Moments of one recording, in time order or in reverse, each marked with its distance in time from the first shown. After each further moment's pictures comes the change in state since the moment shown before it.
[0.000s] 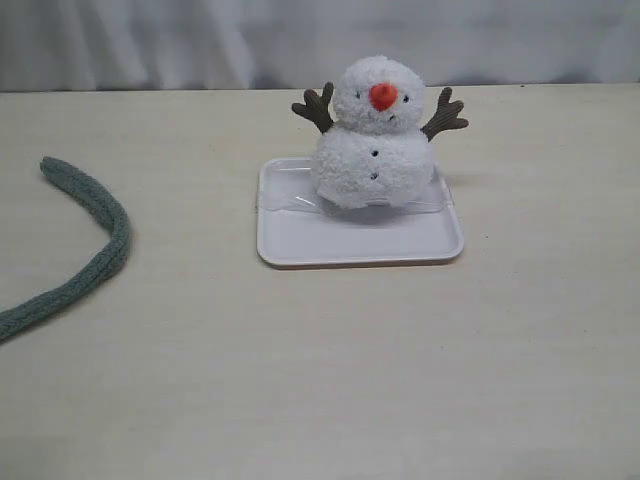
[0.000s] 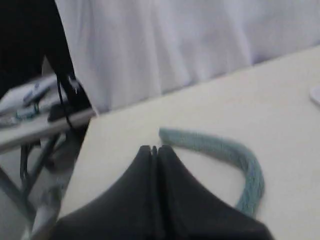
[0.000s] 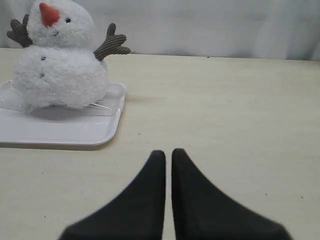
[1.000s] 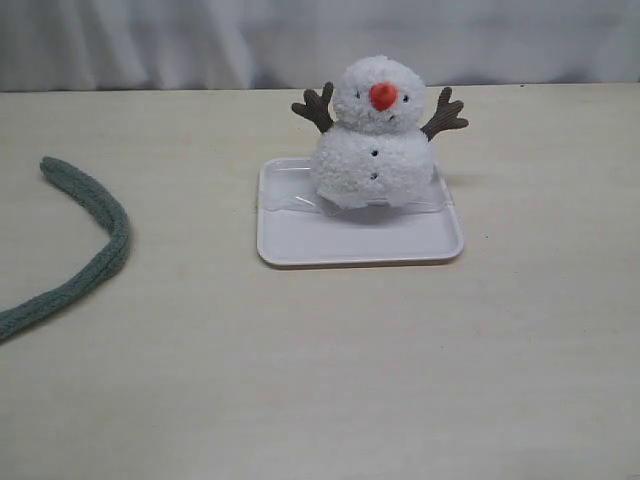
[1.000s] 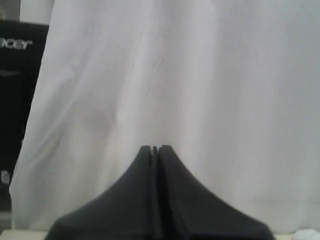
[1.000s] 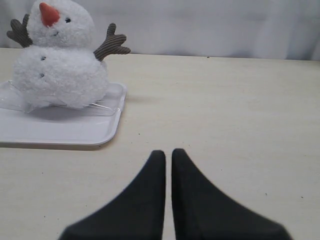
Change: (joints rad) left arm 0.000 0.563 -0.573 -0.041 -0.286 -0.404; right arm 0.000 0.000 0.000 0.000 0.000 0.000
